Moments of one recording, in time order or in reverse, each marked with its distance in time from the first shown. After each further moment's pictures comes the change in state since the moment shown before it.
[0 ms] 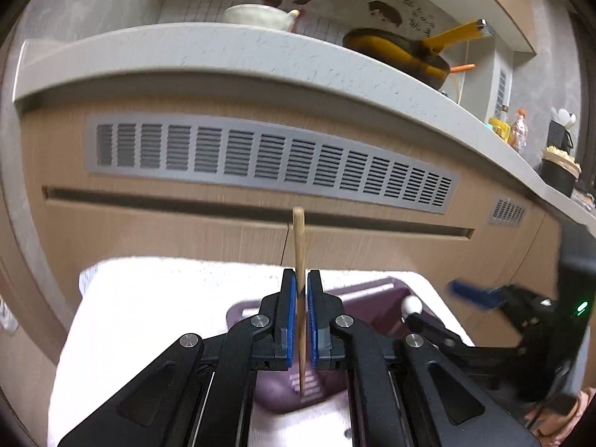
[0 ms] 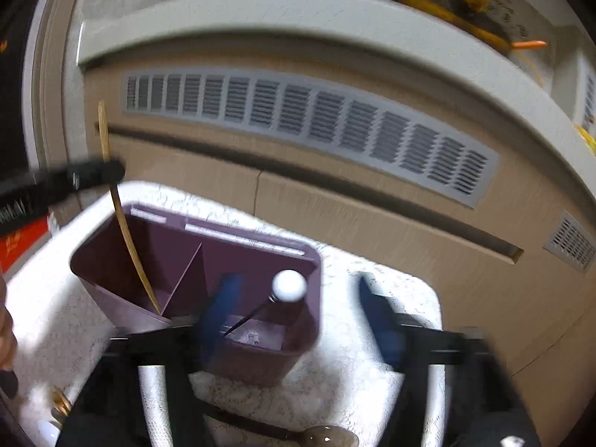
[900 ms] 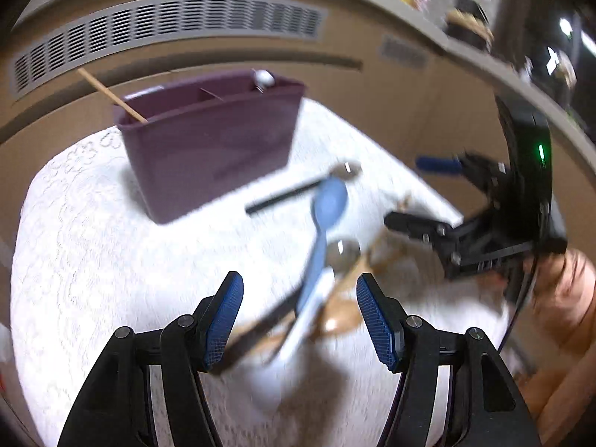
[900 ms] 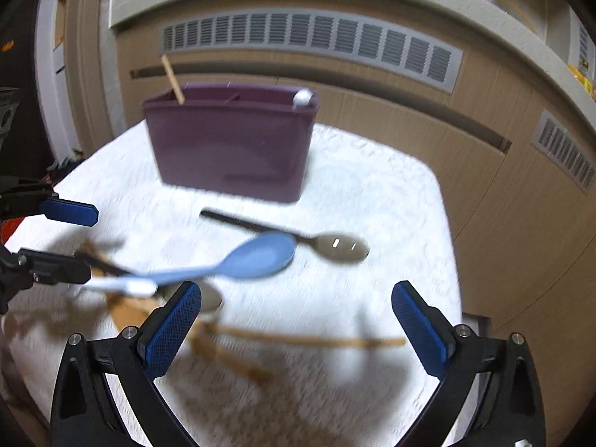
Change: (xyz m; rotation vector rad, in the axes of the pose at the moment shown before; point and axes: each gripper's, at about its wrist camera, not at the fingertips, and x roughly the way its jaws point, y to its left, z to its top) left arm -0.069 -0.046 -0.133 0.299 0.450 -0.290; right arm -0.070 -0.006 -0.131 0.014 0.198 0.105
